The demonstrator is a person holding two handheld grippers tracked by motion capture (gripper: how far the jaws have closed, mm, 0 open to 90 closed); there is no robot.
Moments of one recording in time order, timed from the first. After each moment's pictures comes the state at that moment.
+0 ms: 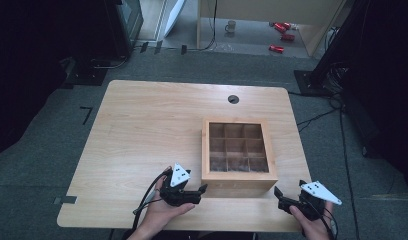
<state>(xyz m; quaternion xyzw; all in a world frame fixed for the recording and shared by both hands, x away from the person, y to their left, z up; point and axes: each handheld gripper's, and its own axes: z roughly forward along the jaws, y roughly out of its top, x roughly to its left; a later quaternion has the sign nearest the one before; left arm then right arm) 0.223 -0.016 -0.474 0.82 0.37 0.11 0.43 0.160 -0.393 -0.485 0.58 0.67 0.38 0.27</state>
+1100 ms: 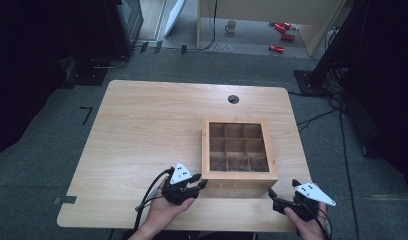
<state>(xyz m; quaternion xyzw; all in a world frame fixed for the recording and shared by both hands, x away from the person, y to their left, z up) 0.227 -0.014 -0.471 0.81 0.34 0.07 0.46 0.159 -0.380 -0.486 0.56 0.67 0.40 0.27</state>
